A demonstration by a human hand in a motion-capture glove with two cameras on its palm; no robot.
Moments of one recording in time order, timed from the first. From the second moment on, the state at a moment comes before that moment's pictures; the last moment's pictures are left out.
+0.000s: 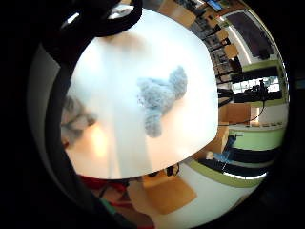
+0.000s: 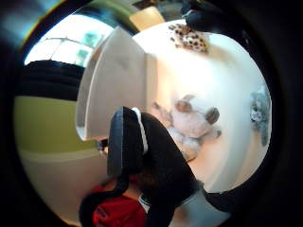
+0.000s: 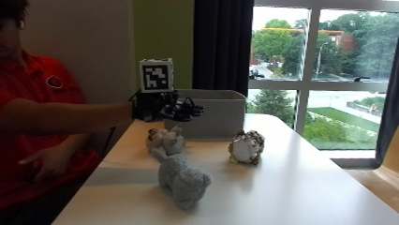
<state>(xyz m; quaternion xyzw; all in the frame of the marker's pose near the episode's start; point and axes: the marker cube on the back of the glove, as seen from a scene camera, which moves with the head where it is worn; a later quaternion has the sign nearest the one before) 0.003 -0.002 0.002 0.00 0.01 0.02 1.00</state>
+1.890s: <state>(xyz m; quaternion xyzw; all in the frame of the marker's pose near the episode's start) 0.179 -0.034 0.096 -0.17 0.06 0.16 0.97</state>
